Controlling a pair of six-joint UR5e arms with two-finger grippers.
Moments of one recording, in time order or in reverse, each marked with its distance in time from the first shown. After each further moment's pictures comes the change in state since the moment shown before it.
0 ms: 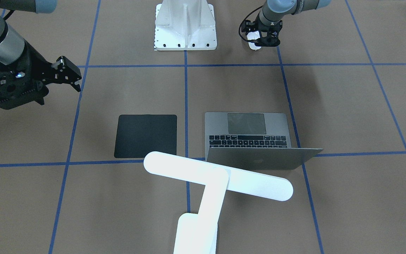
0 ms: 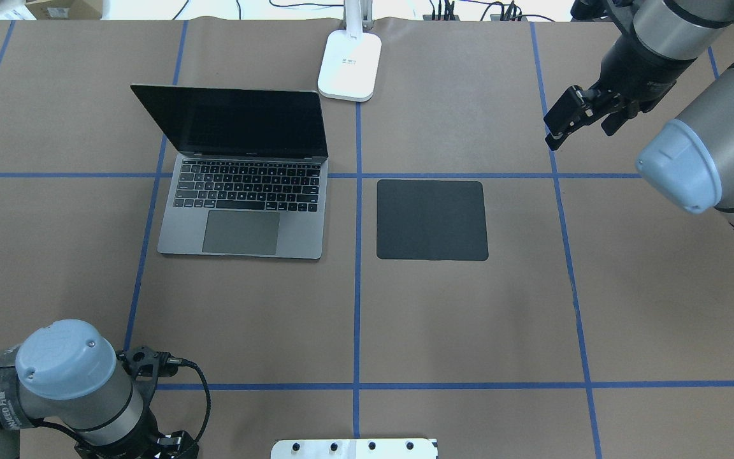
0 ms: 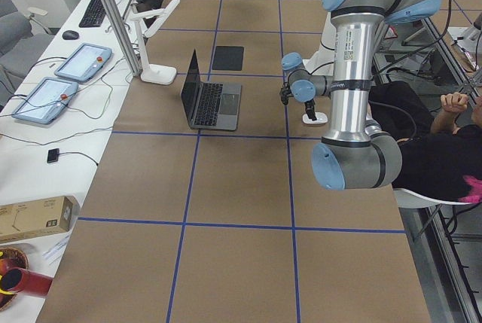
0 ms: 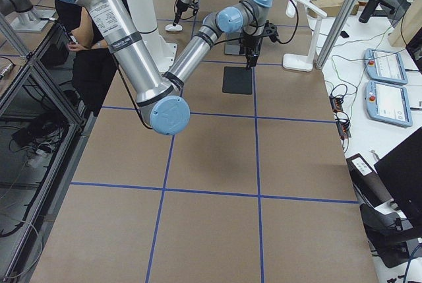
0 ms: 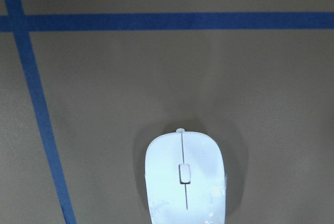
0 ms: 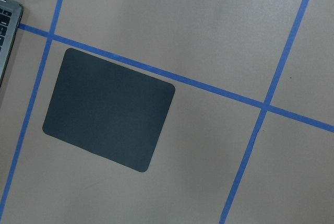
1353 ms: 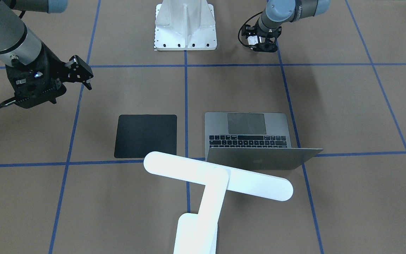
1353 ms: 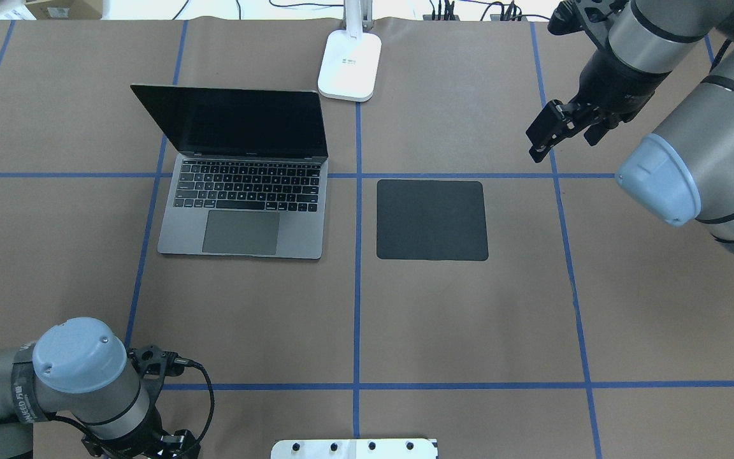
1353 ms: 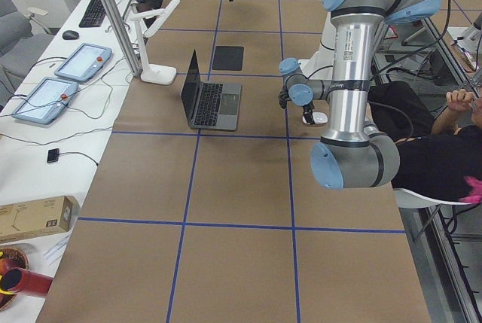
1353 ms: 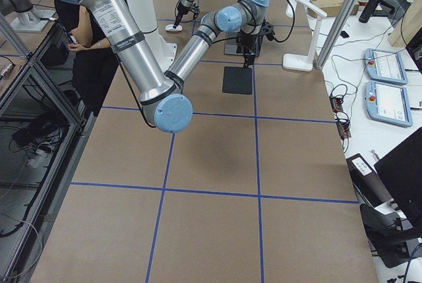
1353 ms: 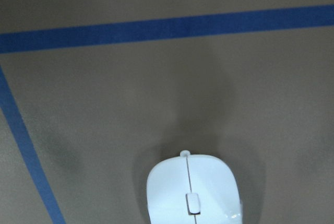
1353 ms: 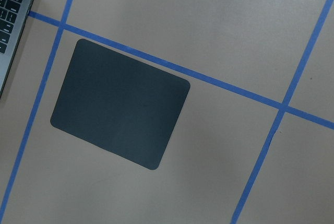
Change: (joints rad) left arm -0.011 -0.013 0.062 -0.019 -0.039 0.067; right arm -0.043 0.015 -0.005 0.002 -0.012 0.000
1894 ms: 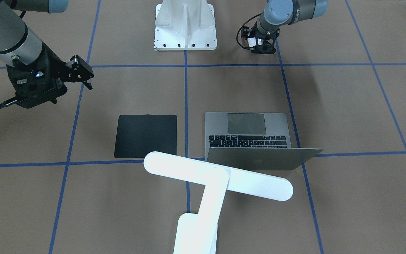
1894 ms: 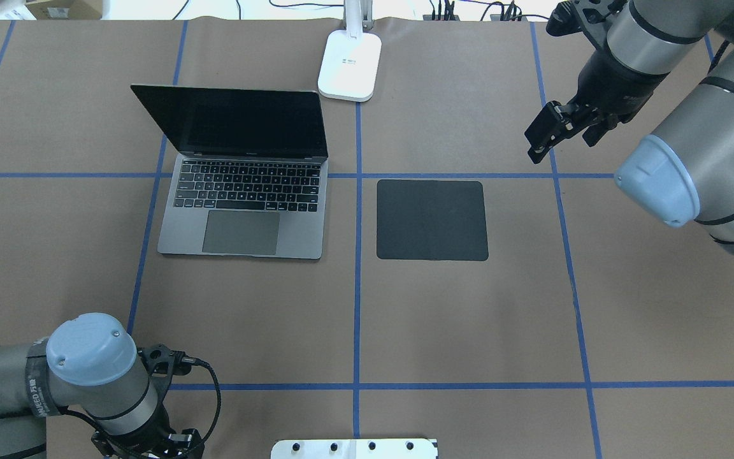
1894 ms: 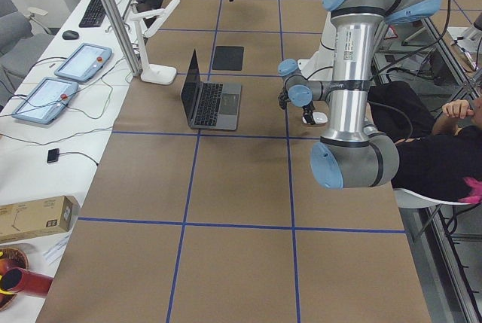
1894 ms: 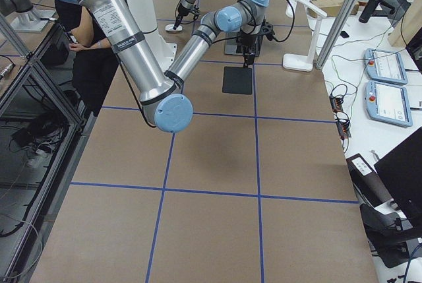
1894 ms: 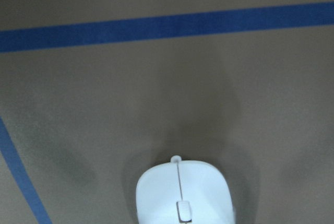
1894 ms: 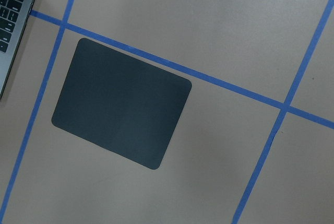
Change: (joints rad) left arm -0.005 -0.026 0.028 -0.001 -0.010 0.006; right arm -0.002 0.000 0.000 0.000 0.000 0.000
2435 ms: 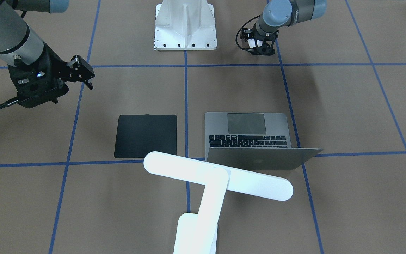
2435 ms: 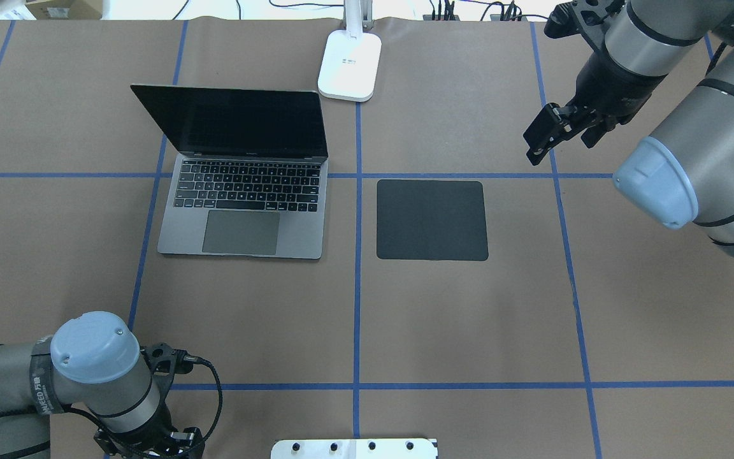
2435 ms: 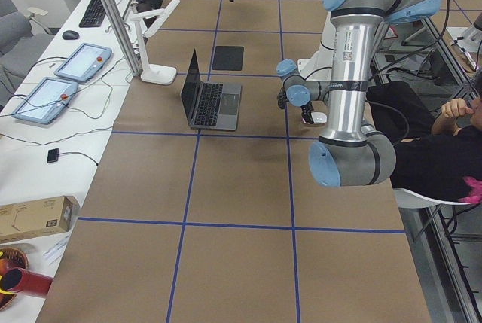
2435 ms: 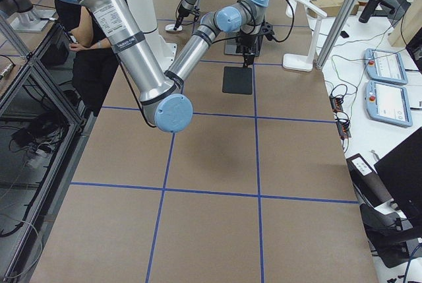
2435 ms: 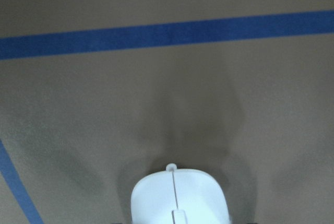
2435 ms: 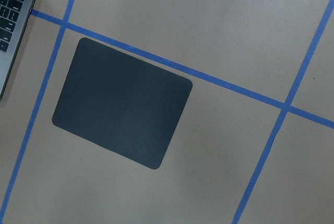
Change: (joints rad) left arm -0.003 -0.005 0.011 -0.001 -0.002 0.004; right arm -0.005 0.000 0.001 0.000 -0.001 0.000
